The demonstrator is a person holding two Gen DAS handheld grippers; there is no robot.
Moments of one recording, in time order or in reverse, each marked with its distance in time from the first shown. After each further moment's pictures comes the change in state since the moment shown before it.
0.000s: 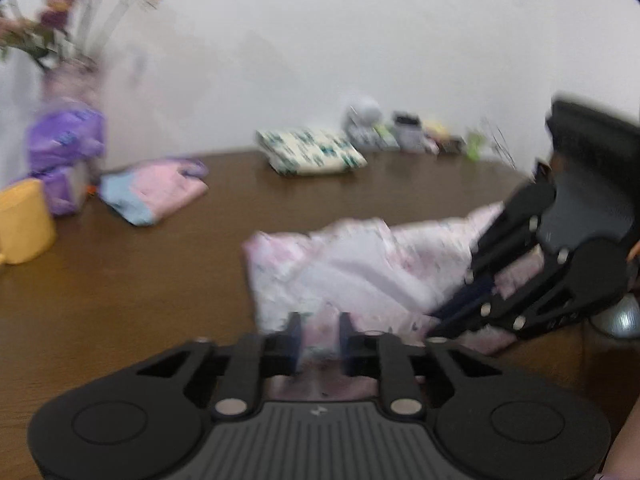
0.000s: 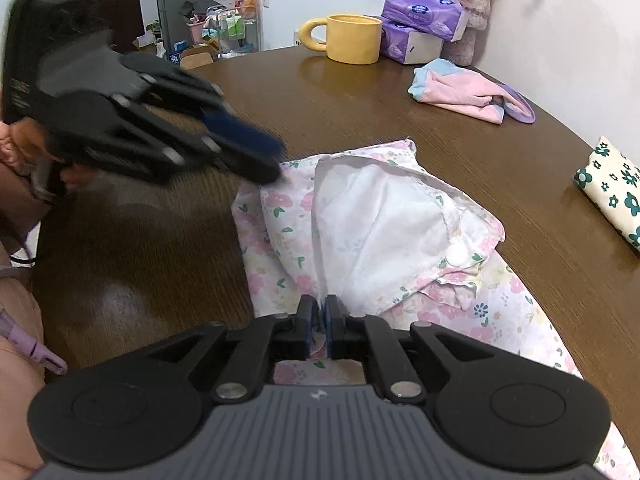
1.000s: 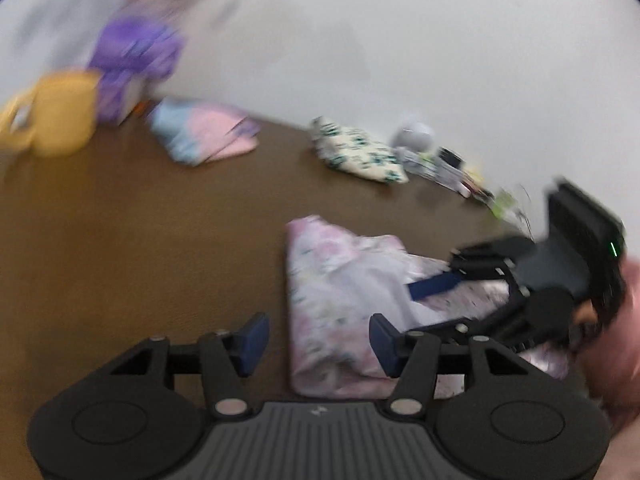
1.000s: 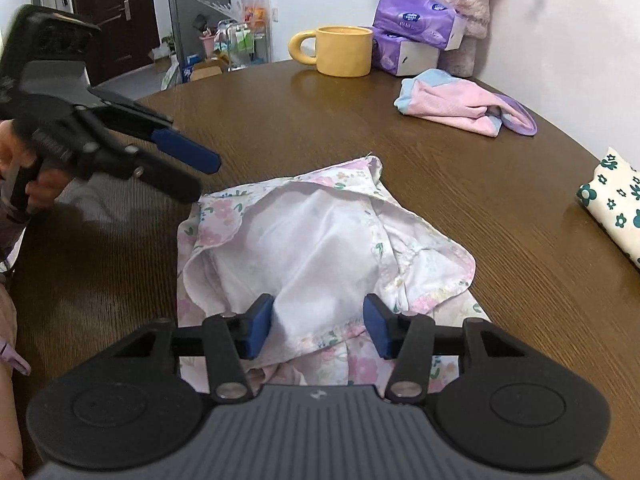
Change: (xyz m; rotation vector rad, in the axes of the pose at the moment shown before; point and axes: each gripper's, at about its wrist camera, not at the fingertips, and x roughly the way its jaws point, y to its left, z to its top) left arm -0.012 0.050 -0.016 -0.419 0.011 -0.032; right arm 0.021 -0.051 0.006 -0.024 -0.050 0.049
